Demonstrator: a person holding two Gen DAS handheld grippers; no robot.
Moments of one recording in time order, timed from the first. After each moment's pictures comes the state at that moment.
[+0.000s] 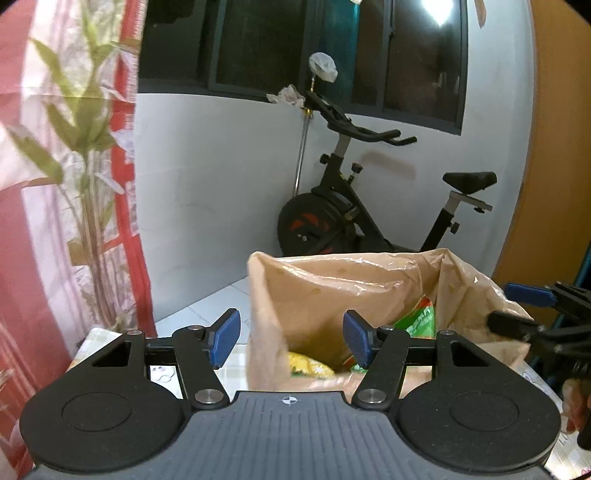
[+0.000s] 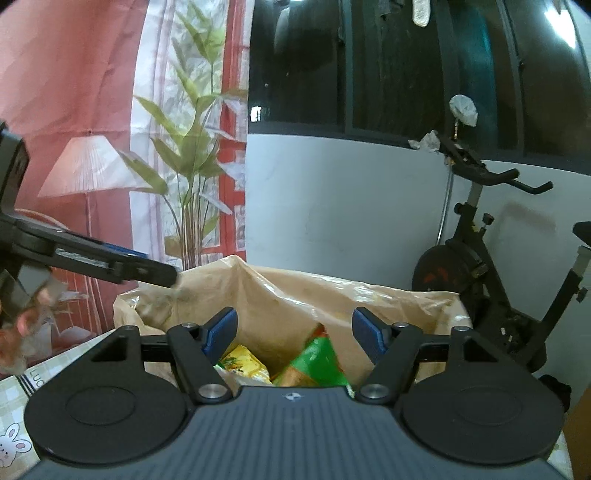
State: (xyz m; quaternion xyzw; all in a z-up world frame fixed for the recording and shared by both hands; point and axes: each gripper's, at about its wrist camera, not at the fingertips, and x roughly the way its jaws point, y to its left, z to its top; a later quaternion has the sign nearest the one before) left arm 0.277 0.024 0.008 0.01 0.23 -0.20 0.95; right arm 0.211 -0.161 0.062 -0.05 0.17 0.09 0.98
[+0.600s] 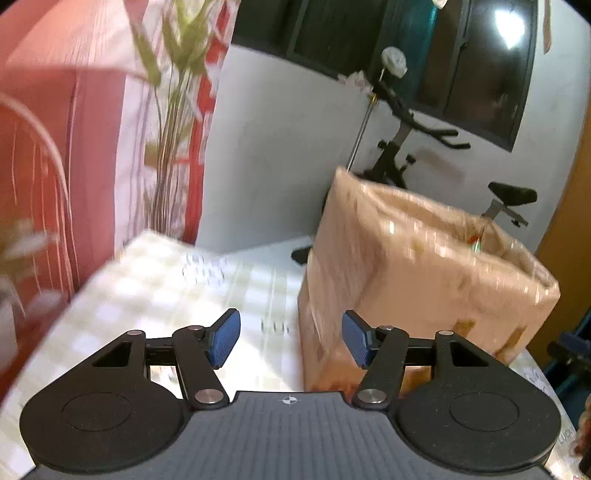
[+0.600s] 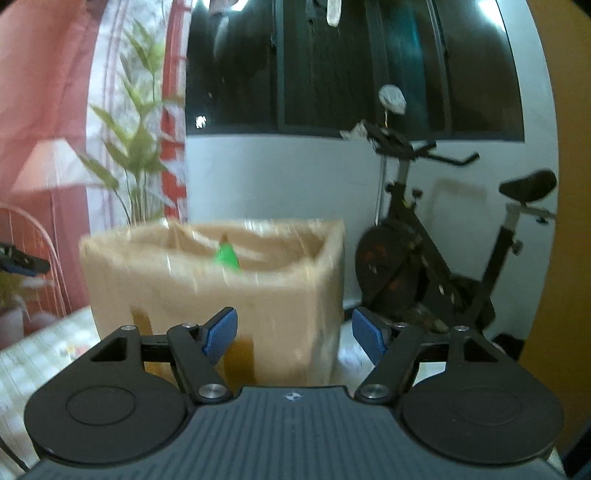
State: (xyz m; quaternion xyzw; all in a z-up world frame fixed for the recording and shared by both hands) left arm 0.222 0.085 -0.066 -0.08 0.29 -0.12 0.95; right arm 0.108 -0.223 0.009 -0.02 0.17 0.00 0.99
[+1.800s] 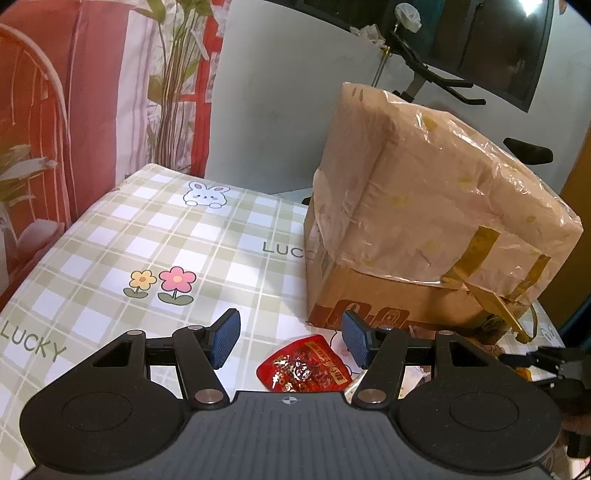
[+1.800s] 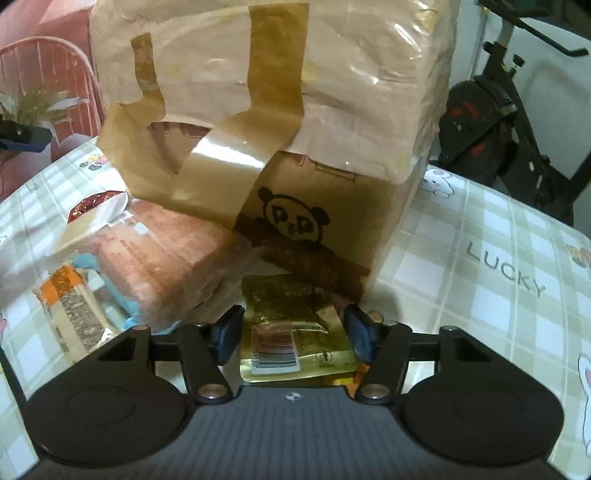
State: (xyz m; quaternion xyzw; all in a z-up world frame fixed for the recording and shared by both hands) left arm 0.207 0.071 -0.117 -0.07 0.35 -0.11 0.93; right arm 0.161 -0.230 -0.116 -0.07 0.42 0.12 0.90
